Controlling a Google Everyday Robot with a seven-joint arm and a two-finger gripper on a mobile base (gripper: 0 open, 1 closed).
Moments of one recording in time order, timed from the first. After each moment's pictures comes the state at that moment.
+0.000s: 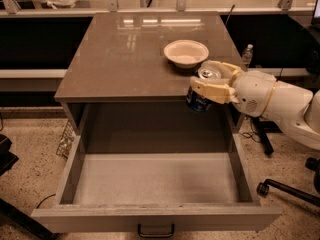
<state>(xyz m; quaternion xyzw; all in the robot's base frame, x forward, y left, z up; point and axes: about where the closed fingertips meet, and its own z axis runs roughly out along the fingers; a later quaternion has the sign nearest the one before) 0.547 -0.111 0.926 -0.35 0.61 0.32 0.64</state>
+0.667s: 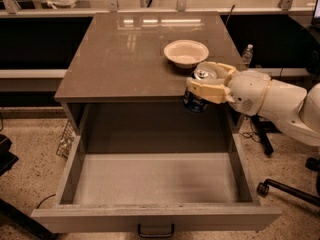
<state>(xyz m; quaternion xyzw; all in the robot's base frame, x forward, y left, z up) 0.552 -0.103 0.920 -0.36 0.61 0.32 0.63</state>
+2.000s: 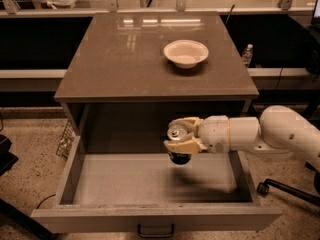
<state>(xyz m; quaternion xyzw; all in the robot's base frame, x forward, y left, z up) 0.500 -0.044 0.762 -0.49 0.64 0.36 0.47</state>
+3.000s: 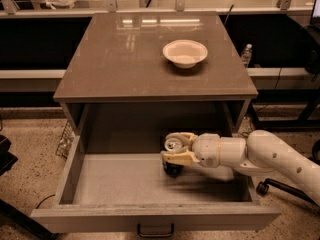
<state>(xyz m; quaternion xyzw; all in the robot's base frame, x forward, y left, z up) 0.513 -0.037 0.685 -0.44 0.65 0.40 0.48</state>
